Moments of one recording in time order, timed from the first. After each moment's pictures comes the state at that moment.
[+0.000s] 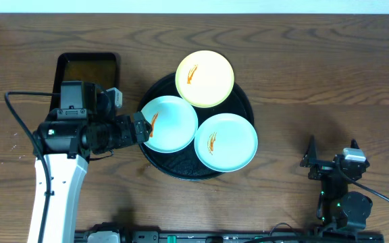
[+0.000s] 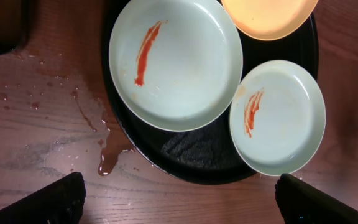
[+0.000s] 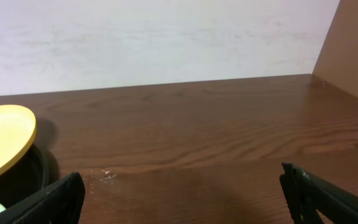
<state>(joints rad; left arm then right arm) 0.03 1.19 1.12 -1.13 0.36 -0.22 -0.14 0.01 0.01 -0.07 -0.02 0.02</state>
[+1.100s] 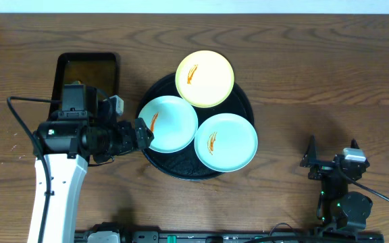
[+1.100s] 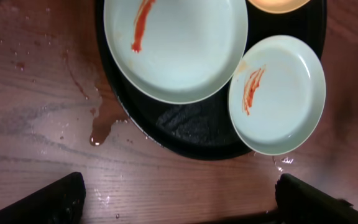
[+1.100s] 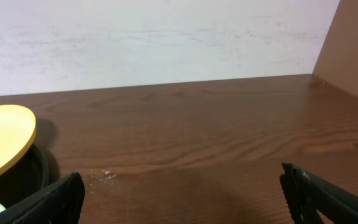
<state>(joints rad) 0.03 1.19 1.12 -1.22 0.39 -0.25 -0.14 0.01 0.01 -0.07 -0.02 0.02</state>
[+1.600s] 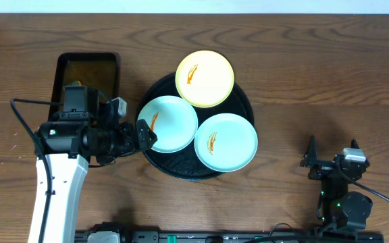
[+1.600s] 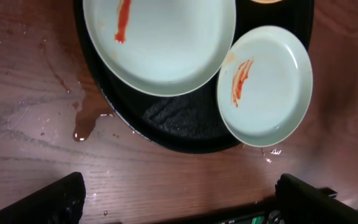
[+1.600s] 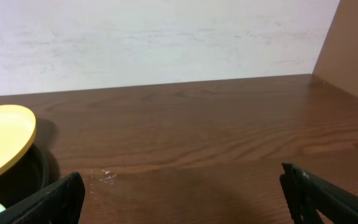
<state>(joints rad) 0.03 1.19 1.10 -1.22 0.44 -0.25 -0.14 0.01 0.01 -0.07 -0.02 0.02</state>
